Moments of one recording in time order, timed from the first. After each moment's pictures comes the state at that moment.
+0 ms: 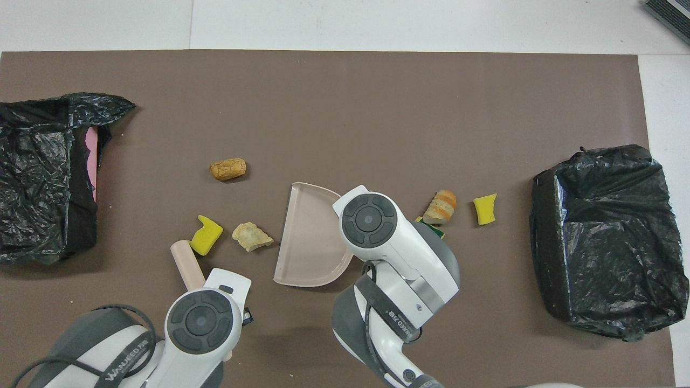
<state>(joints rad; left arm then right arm) -0.48 -0.33 -0.18 -2.49 0.01 1.84 -1.07 0.47 0.24 0.17 -1.93 -0.12 2.01 -0.66</state>
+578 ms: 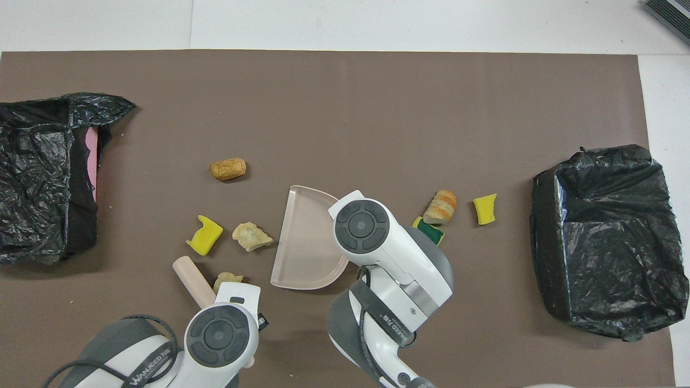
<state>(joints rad) -0.51 -0.31 -0.17 -2.54 -0.04 1.97 -1.24 0.48 0.24 0.17 -1.94 -0.12 2.01 -0.65</state>
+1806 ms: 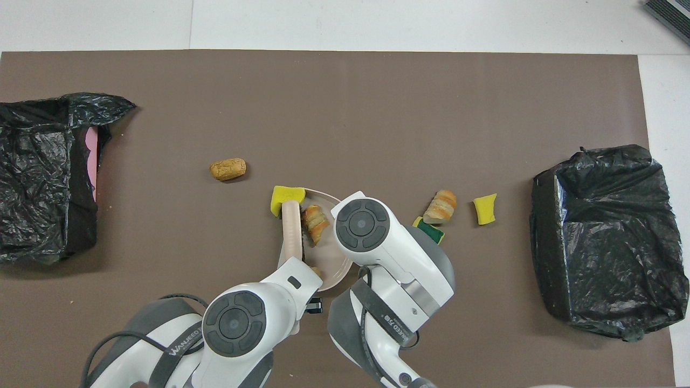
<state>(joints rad) -0.57 -0.17 -0.18 -2.39 -0.17 2.22 -0.63 0.48 0.24 0.17 -1.94 -0.12 1.97 -0.64</state>
